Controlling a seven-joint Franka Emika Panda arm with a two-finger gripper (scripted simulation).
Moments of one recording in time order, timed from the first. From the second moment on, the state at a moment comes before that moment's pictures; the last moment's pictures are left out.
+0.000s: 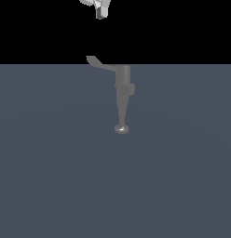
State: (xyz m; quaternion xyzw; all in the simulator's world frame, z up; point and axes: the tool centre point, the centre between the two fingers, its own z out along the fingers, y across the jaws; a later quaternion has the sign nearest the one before) arm -0.019 0.035 0.402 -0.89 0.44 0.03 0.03
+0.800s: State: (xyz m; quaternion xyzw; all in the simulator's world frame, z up) arm 0.065 0.065 0.331 -0.79 0.61 0.02 0.01
